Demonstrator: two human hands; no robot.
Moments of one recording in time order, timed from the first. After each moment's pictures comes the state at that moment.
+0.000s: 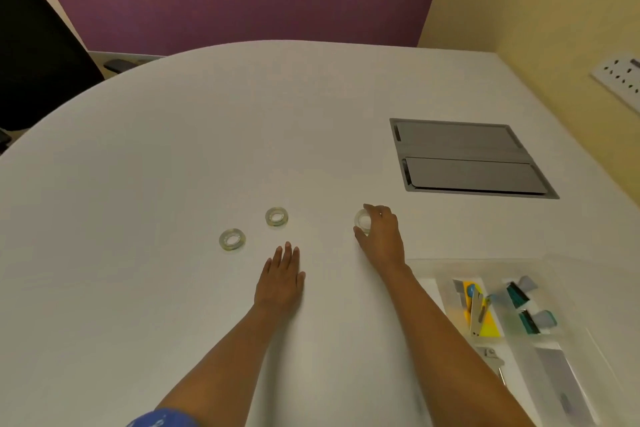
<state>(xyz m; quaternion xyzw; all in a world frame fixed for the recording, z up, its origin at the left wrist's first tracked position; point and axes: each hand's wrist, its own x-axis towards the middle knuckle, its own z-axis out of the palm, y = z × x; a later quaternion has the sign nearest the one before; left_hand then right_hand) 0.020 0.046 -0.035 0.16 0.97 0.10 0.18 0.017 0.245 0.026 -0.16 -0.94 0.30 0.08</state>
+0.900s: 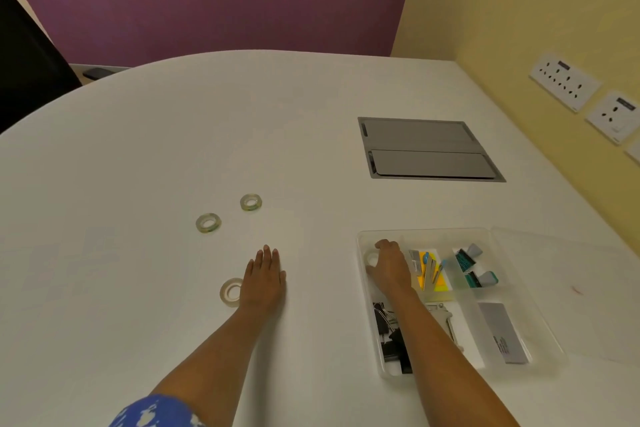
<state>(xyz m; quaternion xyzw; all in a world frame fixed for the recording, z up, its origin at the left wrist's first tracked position) 0.080 0.062 -0.036 0.14 0.98 0.08 0.14 0.125 0.294 0.000 -0.25 -0.93 0.26 -0.03</state>
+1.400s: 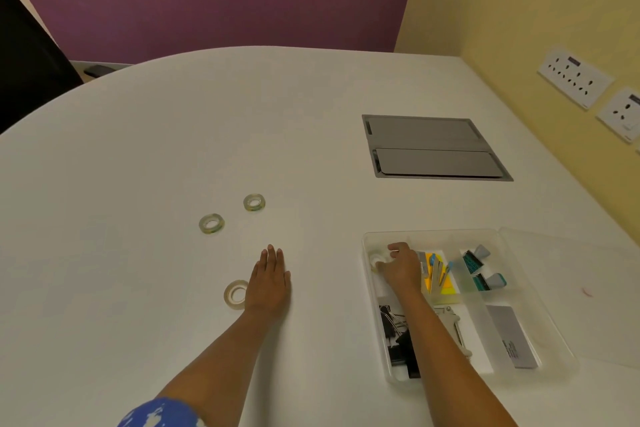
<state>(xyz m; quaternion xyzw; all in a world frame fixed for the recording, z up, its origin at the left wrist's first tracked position) 0.080 0.064 -0.041 0.14 0.97 0.11 0.14 0.125 0.295 0.005 -0.37 -0.84 0.40 0.04</state>
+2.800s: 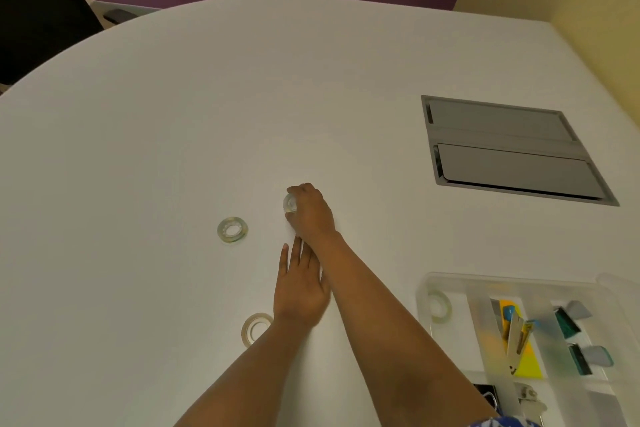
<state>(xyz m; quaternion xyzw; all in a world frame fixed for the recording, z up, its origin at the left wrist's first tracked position) 0.023 0.075 -0.059 0.14 0.98 0.11 0.06 -0.081 0.136 -0.009 0.01 -0.95 0.30 -0.05</state>
